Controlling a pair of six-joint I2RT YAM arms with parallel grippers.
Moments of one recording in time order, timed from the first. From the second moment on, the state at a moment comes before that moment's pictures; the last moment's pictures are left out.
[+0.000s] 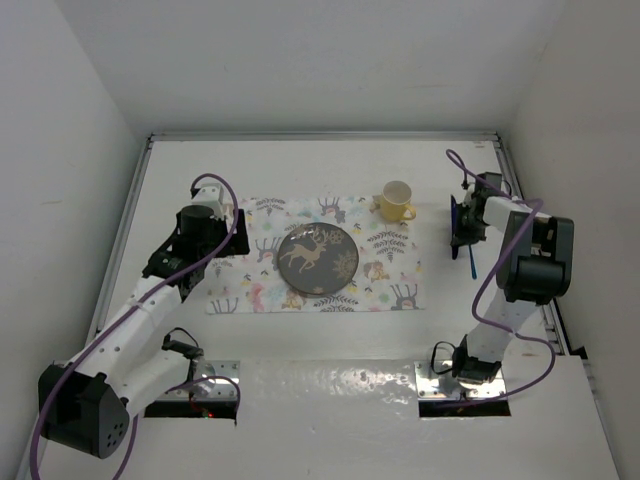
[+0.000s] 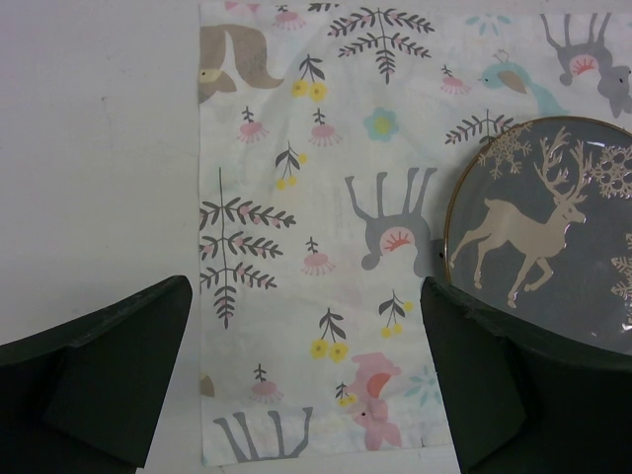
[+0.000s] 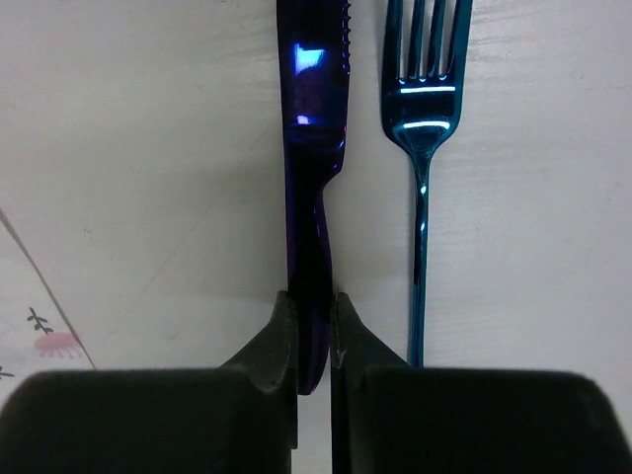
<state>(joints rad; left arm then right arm) -0.27 0.95 0.68 -0.35 -0.18 -0.23 -0.20 1.85 1.06 -0.40 -0.05 -0.04</state>
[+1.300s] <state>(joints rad) -0.27 0.92 0.68 -0.35 -0.18 -0.23 0.29 1.20 0.62 -0.59 0.02 0.29</state>
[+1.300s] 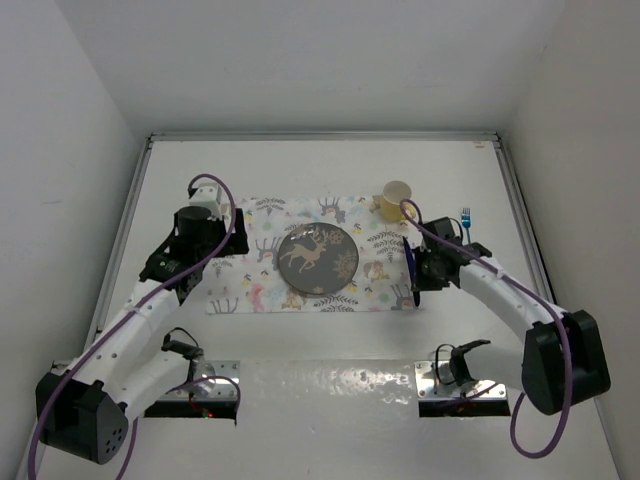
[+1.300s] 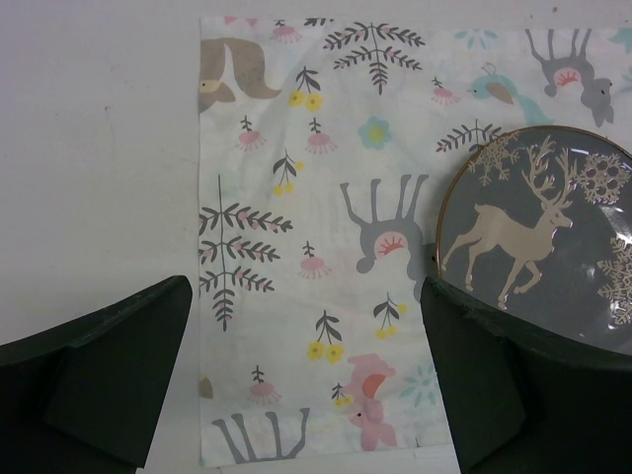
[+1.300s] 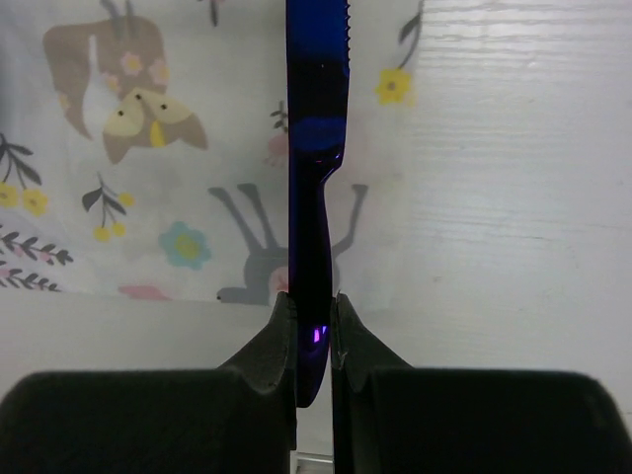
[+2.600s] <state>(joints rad) -0.27 0.92 0.68 -0.35 -0.18 -0.23 0.44 1.46 0.59 -0.26 0.06 0.49</state>
